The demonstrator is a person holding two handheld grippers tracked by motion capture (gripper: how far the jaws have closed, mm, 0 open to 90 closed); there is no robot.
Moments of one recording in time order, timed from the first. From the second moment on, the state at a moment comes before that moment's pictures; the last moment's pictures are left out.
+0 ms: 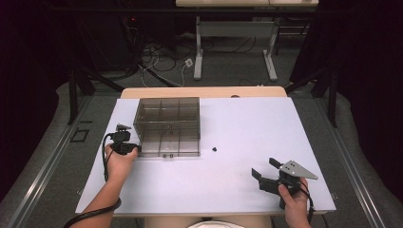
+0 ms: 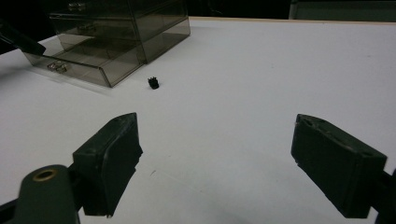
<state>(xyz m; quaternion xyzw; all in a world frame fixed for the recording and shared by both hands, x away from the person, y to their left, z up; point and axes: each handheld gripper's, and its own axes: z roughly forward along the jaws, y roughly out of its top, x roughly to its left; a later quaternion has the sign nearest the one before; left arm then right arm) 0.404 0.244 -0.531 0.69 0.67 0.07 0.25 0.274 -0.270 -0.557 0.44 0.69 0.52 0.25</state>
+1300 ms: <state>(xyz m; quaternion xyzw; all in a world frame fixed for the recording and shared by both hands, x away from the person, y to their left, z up) 0.396 0.245 -0.532 0.70 0.67 0.07 0.26 0.274 -0.270 -0.557 0.44 0.69 0.52 0.25</state>
